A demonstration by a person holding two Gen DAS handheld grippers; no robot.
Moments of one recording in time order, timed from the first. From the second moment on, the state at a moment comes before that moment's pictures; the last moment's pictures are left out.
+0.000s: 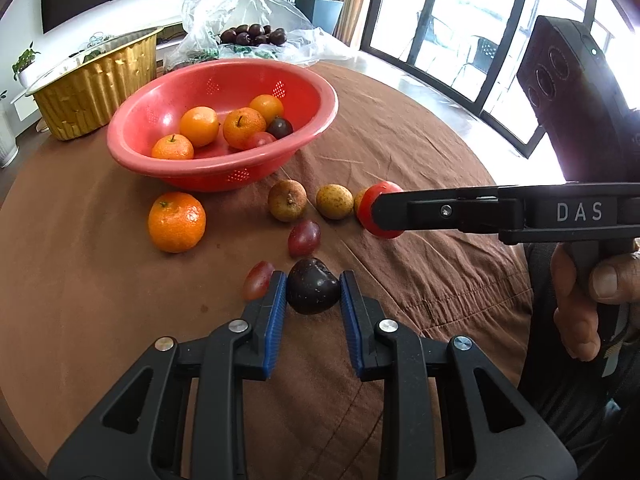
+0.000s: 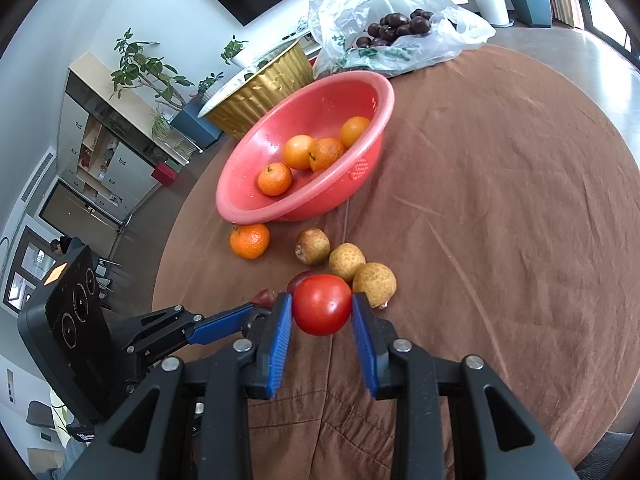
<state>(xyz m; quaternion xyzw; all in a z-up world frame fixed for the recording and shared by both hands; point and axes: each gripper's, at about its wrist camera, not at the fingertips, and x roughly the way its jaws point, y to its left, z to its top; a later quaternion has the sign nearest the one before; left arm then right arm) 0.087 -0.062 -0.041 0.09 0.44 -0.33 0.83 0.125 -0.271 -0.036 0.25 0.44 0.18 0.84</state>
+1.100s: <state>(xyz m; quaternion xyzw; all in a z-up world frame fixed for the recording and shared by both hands) 0.216 -0.074 -0.015 0.08 0.42 -0.28 0.86 0.274 -0.255 0.004 0.16 0.43 0.16 0.87</state>
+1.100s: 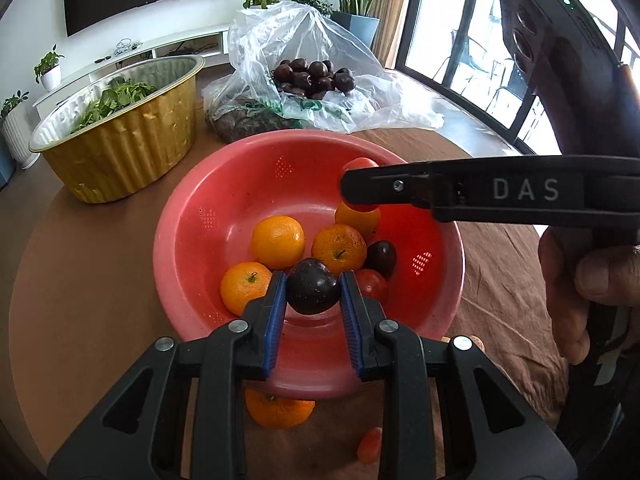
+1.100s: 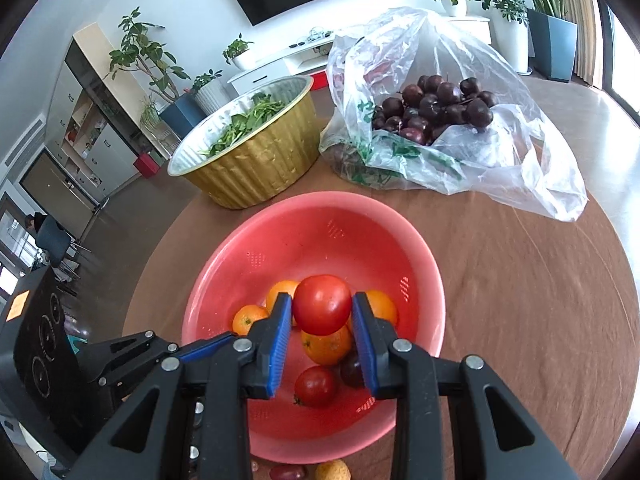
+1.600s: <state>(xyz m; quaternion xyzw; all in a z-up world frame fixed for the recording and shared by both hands) 0.228 -0.081 -0.030 0.09 0.42 -0.27 0.86 0.299 -0.227 -0.011 0.07 0.45 0.14 0.88</state>
